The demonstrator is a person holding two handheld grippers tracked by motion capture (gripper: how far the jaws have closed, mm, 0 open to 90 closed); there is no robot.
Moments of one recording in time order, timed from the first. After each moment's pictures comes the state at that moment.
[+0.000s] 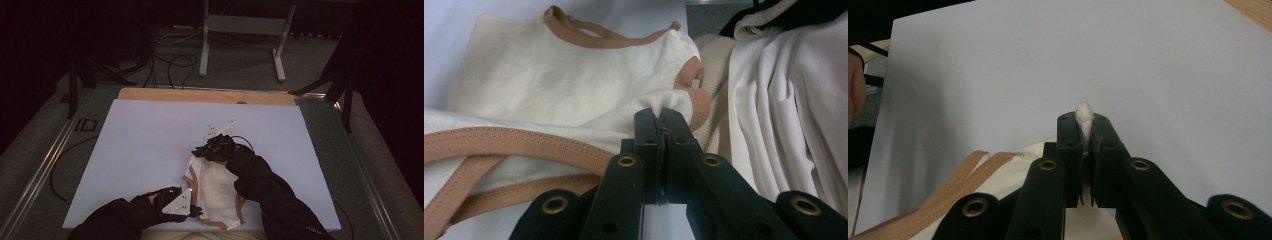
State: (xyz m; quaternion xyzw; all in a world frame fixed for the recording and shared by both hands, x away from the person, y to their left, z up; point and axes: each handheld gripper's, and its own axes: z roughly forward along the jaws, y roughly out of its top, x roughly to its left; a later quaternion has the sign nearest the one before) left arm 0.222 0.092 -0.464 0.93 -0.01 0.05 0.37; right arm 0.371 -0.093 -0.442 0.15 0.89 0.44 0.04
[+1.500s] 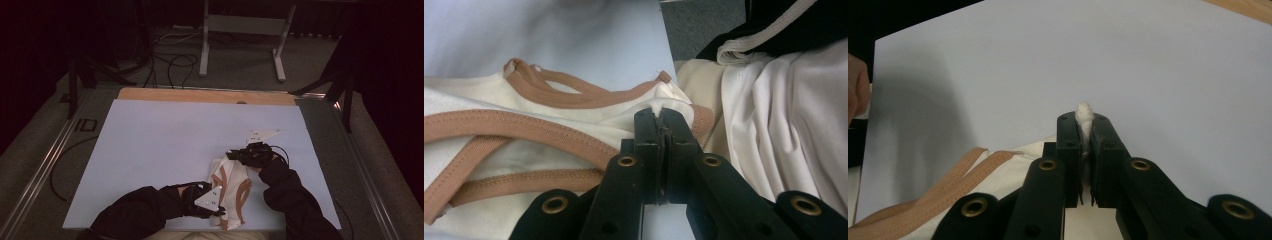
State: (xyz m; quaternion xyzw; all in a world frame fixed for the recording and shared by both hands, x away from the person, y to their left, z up) left arm 0.240 0.025 -0.462 0.93 -0.07 0.01 0.36; right arm 0.356 -0.197 -0.462 0.25 0.84 0.47 0.05
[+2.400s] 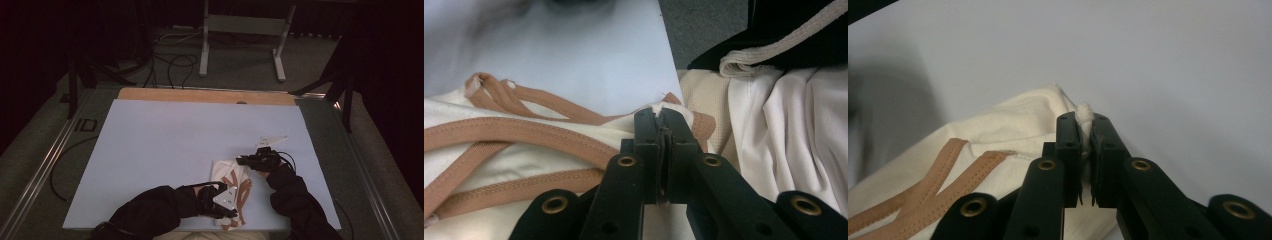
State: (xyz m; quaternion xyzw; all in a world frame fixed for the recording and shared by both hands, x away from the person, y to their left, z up) left arm 0.249 -0.012 -0.482 0.93 -0.07 -0.03 0.35; right arm 0.361 -0.231 -0.502 0.30 0.84 0.46 0.03
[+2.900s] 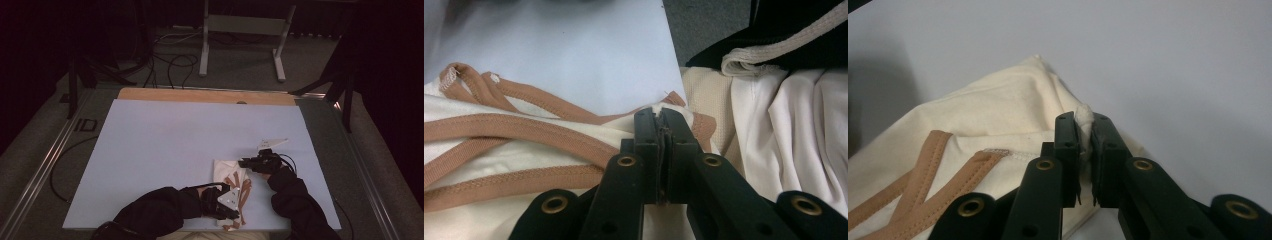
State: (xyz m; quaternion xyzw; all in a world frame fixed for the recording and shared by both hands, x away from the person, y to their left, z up) left arm 0.251 -0.019 -0.492 0.94 -0.06 -0.04 0.34; right arm 0.364 -0.240 -0.519 0.32 0.84 0.45 0.01
